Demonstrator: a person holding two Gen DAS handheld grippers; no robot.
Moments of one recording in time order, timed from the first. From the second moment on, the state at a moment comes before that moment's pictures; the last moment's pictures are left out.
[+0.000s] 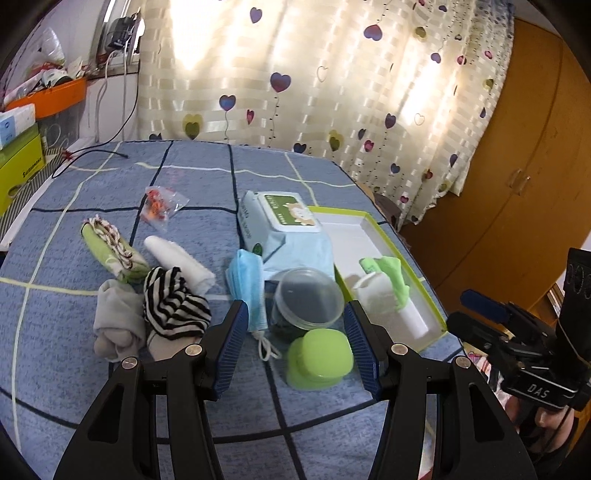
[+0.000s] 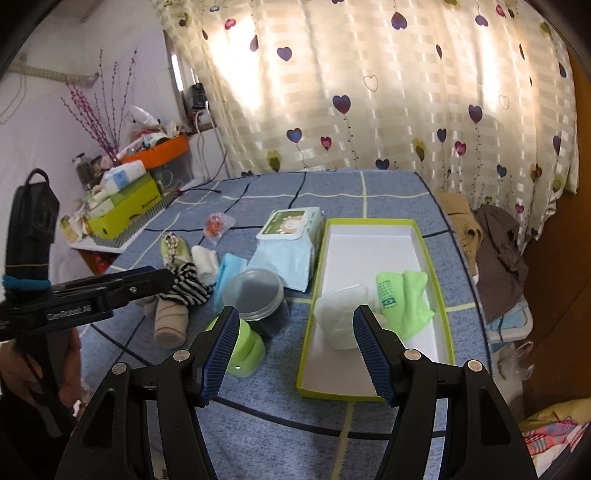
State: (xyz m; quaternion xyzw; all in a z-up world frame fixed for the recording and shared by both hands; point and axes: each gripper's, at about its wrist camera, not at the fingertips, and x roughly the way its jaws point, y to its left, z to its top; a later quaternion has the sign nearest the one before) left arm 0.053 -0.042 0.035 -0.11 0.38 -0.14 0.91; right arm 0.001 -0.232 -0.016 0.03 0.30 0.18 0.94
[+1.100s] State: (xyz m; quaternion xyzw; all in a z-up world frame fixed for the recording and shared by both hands) left arm 0.050 0.087 -0.002 -0.17 0.39 -0.01 0.90; right arm 0.044 -0.118 -0.013 -0.03 0.32 0.29 0.90
